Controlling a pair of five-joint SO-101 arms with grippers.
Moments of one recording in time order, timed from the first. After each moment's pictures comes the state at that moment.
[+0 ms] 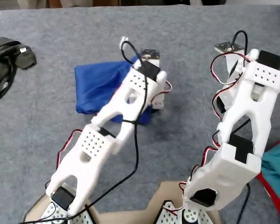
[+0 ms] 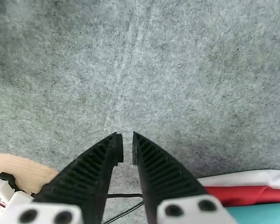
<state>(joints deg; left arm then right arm) 31.4 55.6 -63.0 100.2 22.0 20.9 18.2 -19.1 101.2 34.3</state>
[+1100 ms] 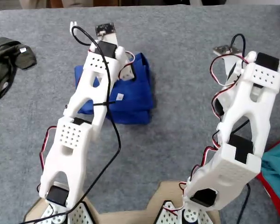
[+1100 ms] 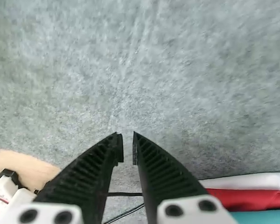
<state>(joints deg) 14.2 51.3 -64.1 93.0 22.0 20.9 18.2 -14.9 99.9 34.3</state>
